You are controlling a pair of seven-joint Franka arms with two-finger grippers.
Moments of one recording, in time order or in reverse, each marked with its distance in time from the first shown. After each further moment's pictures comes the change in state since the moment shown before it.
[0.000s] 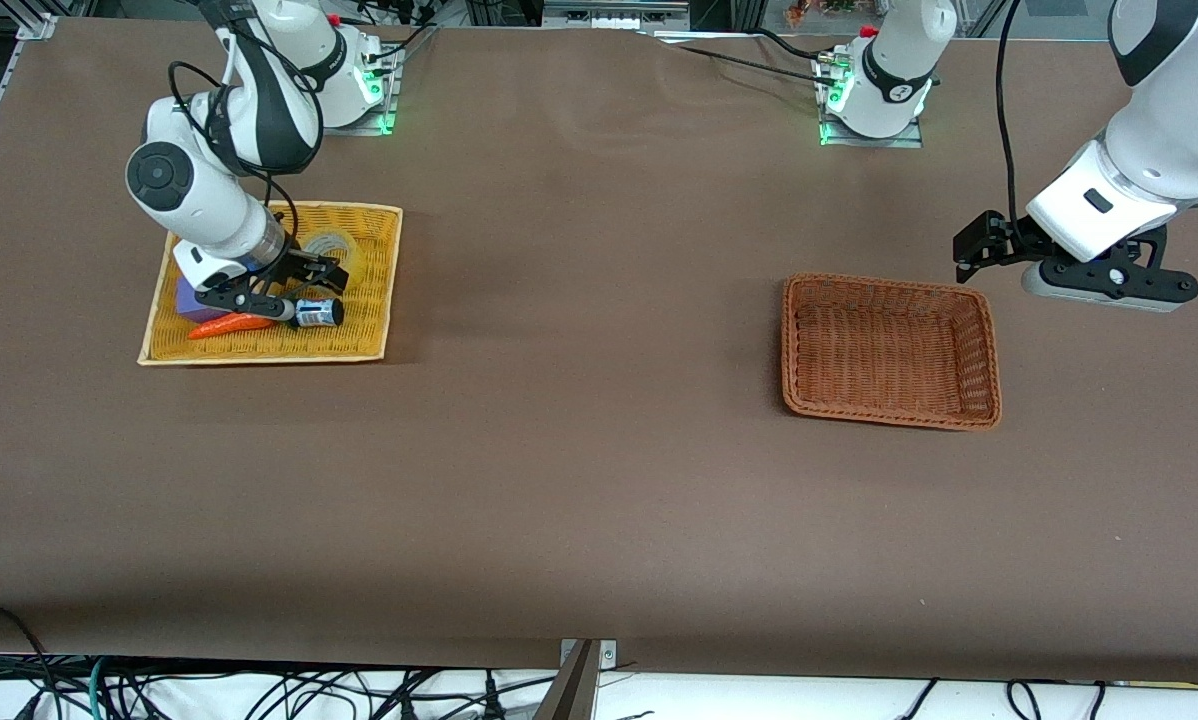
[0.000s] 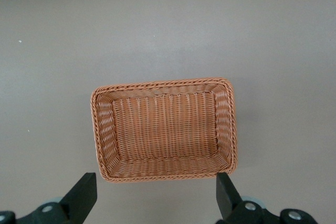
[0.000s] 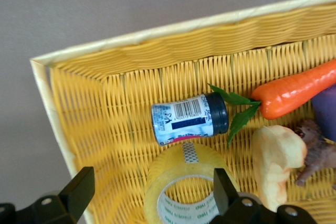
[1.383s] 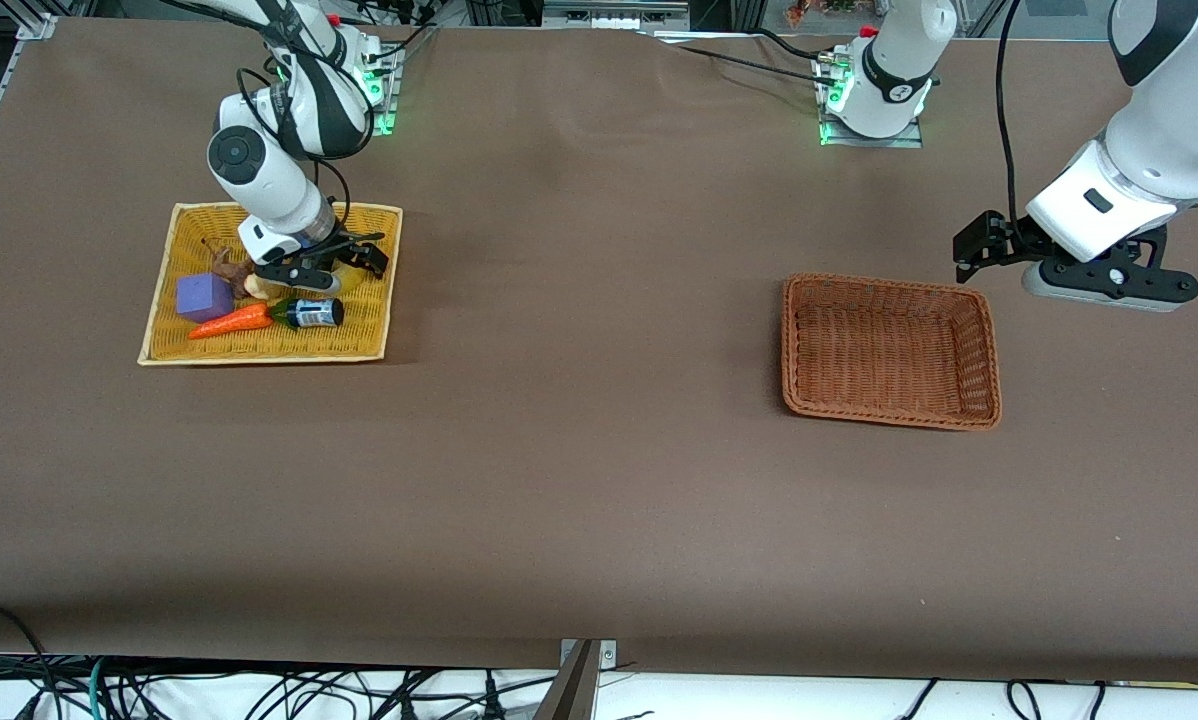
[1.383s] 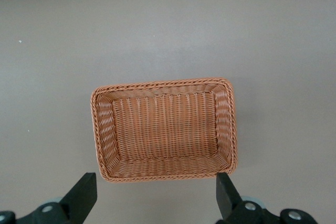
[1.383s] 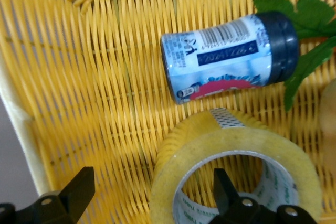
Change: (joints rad) left arm 0.000 0.000 0.000 0.000 0.000 0.000 0.000; right arm 0.000 0.071 0.077 -0.233 0.000 0.352 0.095
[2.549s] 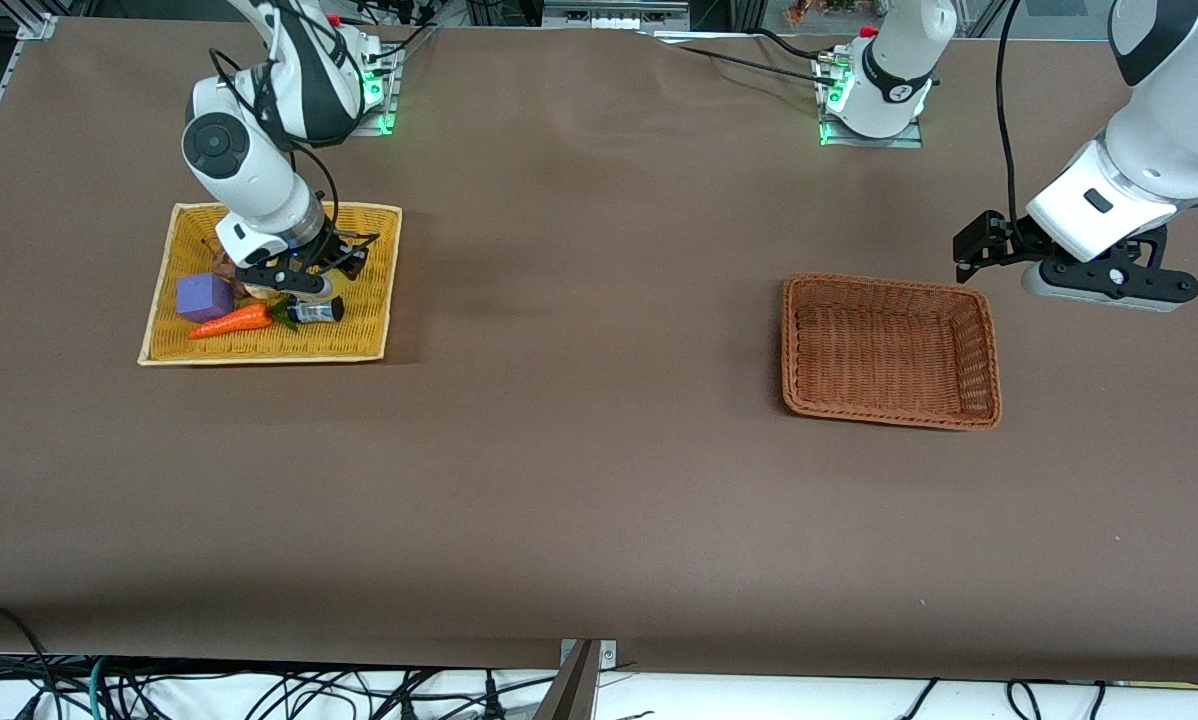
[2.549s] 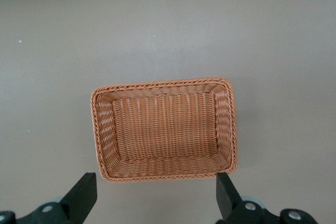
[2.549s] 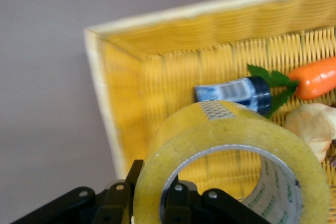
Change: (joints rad) left arm 0.000 0.000 0.000 0.000 0.000 0.000 0.000; right arm 0.000 -0.140 0.086 0.252 0.001 -0.391 0.065
